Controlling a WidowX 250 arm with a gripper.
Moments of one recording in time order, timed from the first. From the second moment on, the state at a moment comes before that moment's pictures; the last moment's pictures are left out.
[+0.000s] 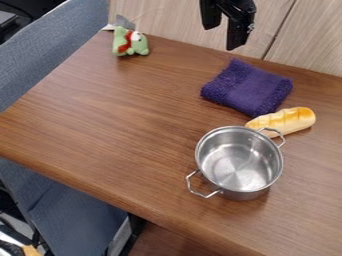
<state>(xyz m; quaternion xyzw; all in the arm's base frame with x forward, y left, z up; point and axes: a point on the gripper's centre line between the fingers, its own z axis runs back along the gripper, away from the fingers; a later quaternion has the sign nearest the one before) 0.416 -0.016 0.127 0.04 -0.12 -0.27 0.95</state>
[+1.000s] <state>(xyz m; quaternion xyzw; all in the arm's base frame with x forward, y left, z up) 0.341 -0.043 0.108 0.03 -0.07 -0.29 0.96</state>
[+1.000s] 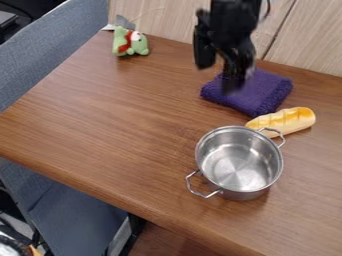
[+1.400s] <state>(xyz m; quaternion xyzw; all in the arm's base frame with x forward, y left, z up) 0.303 -0.056 0.081 0.03 -0.05 -0.33 0.94</state>
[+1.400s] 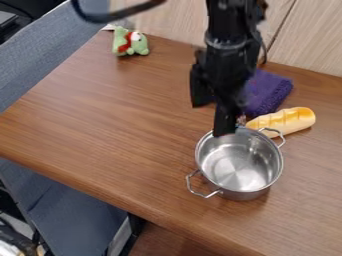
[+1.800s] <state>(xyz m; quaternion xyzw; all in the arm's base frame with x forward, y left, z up) 0.301 -0.052 0.054 0.04 -0.02 -0.34 0.94</state>
